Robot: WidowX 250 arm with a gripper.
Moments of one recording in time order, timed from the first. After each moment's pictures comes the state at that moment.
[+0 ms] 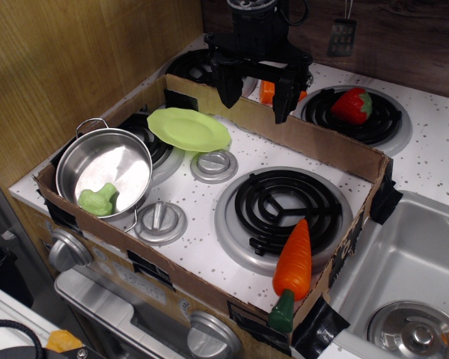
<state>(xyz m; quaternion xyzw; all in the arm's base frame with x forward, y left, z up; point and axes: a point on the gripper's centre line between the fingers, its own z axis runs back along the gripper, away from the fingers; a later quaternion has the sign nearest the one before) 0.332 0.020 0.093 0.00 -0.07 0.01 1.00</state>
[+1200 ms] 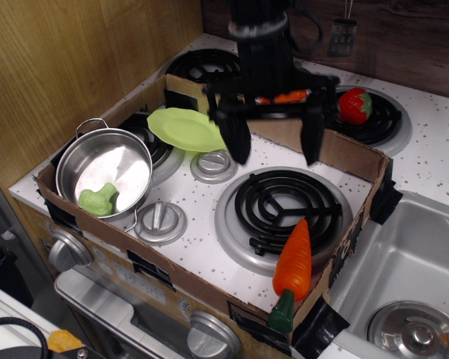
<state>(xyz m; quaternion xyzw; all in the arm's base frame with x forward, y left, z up) 0.268 -0.028 0.100 -0.10 0.00 0.18 0.98</state>
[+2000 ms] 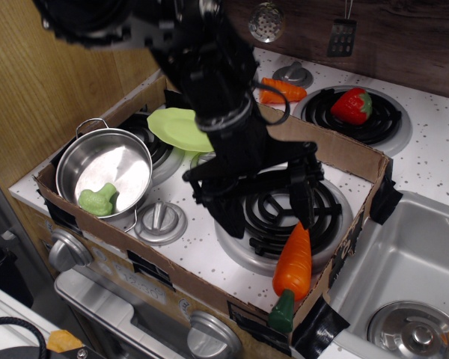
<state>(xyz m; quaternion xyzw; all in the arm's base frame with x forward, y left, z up) 0.231 -0.045 0.064 -0.17 -0.04 0.22 0.96</state>
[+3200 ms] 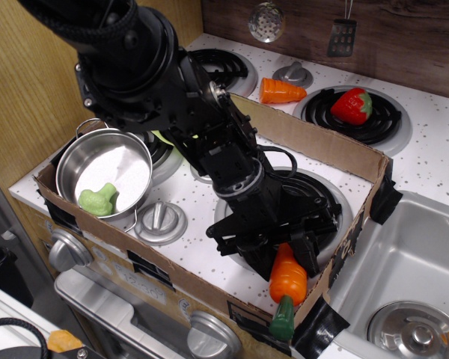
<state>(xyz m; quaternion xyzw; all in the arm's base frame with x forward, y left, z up) 0.228 -0.063 0.018 -0.22 -0.03 0.22 0.95</state>
